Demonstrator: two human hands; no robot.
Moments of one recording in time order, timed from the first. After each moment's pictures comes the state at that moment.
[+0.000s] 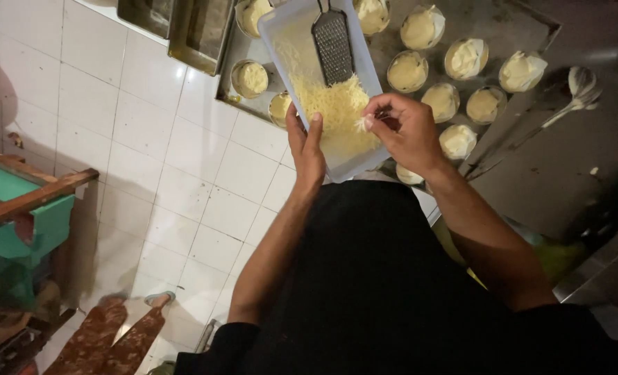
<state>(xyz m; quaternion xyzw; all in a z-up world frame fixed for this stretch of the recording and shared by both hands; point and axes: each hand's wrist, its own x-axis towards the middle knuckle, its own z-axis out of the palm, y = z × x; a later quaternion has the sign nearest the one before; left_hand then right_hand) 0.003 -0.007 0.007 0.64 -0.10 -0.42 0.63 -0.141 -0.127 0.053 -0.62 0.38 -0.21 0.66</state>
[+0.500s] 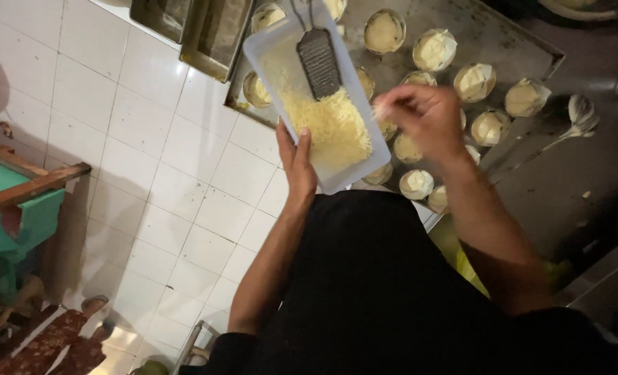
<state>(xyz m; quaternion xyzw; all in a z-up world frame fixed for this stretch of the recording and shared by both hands) 0.036 0.007 -0.005 0.68 -0.10 -0.39 0.62 -0.117 -0.168 0.070 -0.62 0.38 -0.22 0.65</state>
